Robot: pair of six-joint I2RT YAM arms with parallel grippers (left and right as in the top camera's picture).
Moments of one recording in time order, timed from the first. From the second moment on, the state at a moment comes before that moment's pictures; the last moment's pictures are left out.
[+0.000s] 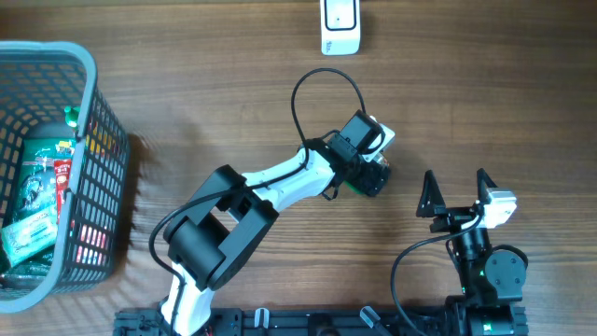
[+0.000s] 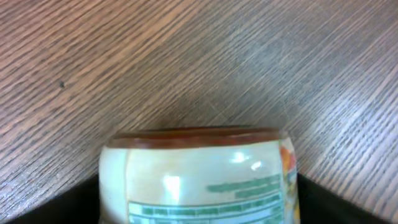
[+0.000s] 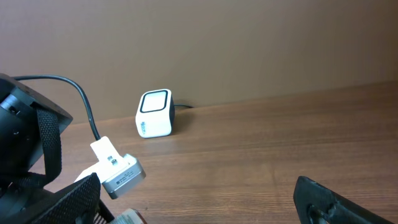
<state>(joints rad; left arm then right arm) -0.80 2.05 1.28 -0.25 0.19 -0.13 0.03 0.01 0.01 0.00 -0.05 0.18</state>
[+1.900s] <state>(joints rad) -0.36 1.22 1.27 -0.18 -0.71 -0.25 0.03 0.01 0.01 0.00 -0.05 0.18</state>
